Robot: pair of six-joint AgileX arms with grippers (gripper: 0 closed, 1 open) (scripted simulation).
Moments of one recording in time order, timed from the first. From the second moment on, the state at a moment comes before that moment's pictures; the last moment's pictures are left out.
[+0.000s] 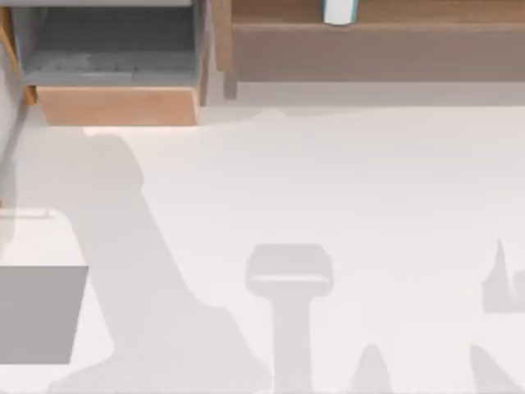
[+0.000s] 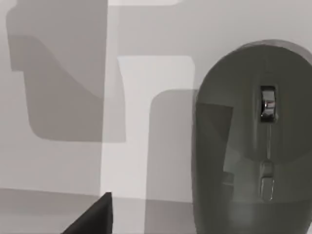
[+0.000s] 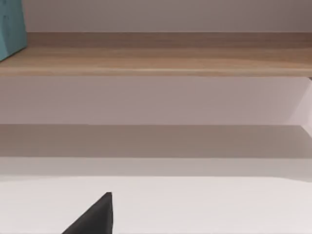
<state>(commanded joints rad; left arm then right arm) 0.33 2.61 2.46 -1.32 0.03 0.28 0.00 0.00 0.00 0.00 0.00 0.00</state>
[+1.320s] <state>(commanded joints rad) 0.33 2.63 2.40 -1.24 0.03 0.27 0.00 0.00 0.00 0.00 0.00 0.00</state>
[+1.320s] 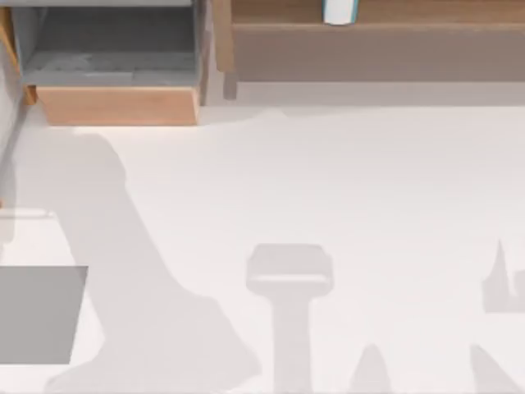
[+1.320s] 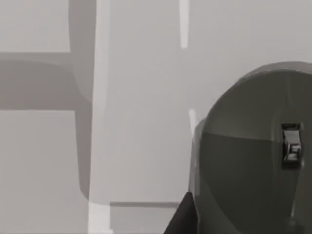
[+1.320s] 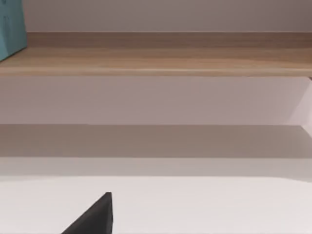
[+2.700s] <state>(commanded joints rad) 0.30 2.29 2.21 -1.21 0.04 0.22 0.00 0.00 0.00 0.00 0.00 0.00</state>
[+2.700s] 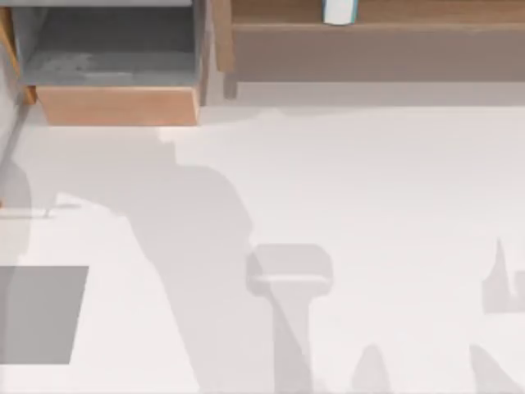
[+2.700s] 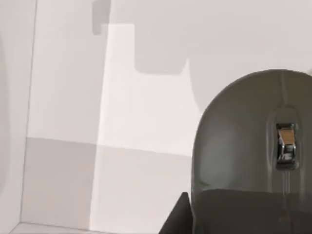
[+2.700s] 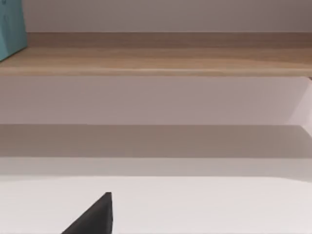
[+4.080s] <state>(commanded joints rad) -0.03 1.54 0.94 -0.79 0.00 0.04 0.00 0.00 0.00 0.00 0.00 0.00</state>
